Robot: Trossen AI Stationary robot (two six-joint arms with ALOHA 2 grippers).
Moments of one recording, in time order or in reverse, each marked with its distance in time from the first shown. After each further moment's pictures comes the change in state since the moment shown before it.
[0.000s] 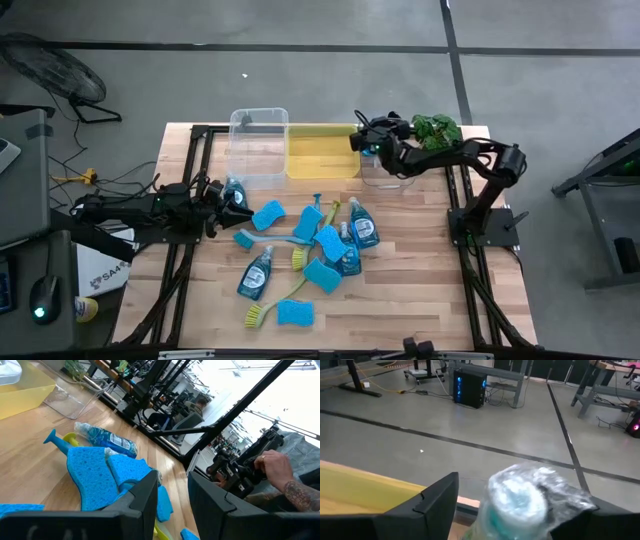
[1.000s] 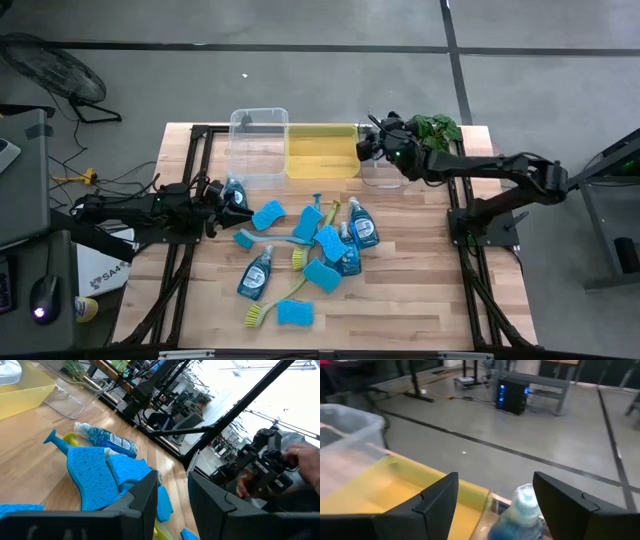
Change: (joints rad) left arm 0.000 0.000 0.000 0.000 0.000 0.000; right arm 0.166 -0.376 0.002 -0.339 -0.093 0.006
